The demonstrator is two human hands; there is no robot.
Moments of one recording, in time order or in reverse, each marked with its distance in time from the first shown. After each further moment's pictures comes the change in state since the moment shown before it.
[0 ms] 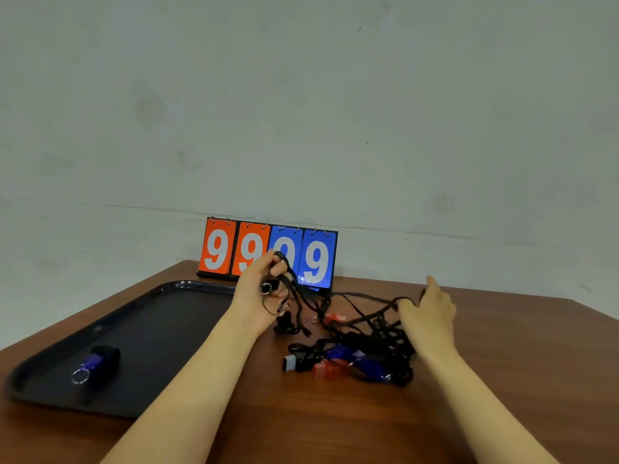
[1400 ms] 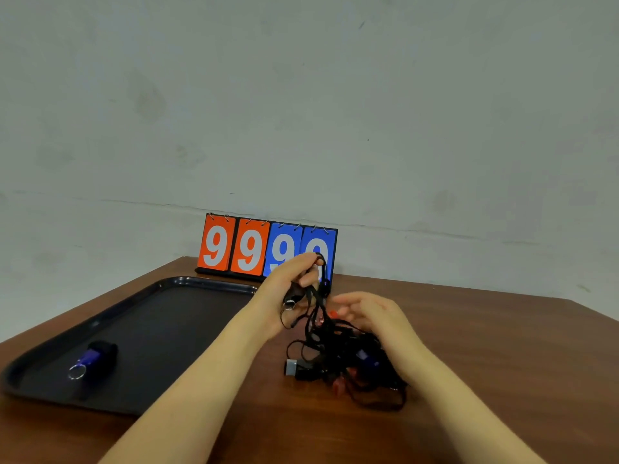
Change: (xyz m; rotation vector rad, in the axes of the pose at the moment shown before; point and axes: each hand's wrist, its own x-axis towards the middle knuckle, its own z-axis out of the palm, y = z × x) left_hand -0.013 -0.011 0.045 0.669 -0.049 -0.069; right_hand -0.043 -0.036 0.006 0.470 -0.579 -0.235
